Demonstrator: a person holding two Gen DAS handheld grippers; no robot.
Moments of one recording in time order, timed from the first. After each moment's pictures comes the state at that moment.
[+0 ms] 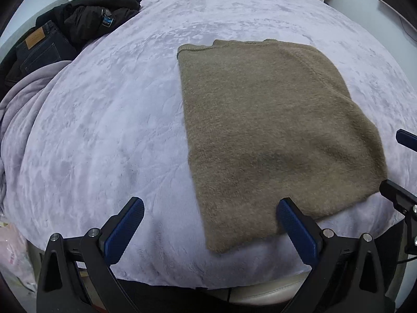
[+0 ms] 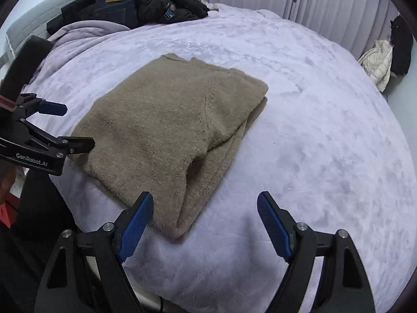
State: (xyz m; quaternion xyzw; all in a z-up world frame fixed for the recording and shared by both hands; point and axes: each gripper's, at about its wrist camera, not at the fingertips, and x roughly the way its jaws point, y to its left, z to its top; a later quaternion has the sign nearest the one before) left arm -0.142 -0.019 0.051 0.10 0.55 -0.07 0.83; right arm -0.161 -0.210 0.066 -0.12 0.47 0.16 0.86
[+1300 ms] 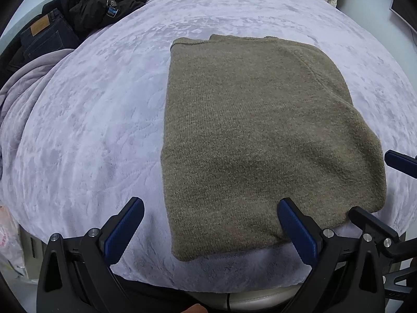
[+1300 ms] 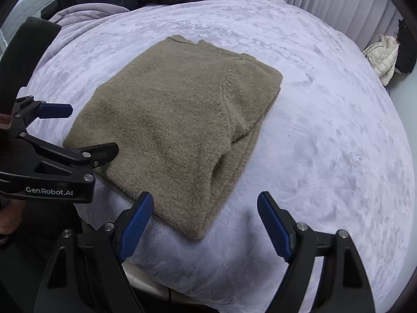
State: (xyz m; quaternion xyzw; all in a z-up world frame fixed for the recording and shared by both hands) left arm -0.136 -0.033 0.036 0.07 0.56 -0.05 0.82; right arm -0.147 -0.187 0.056 -0.13 0.53 0.14 0.83
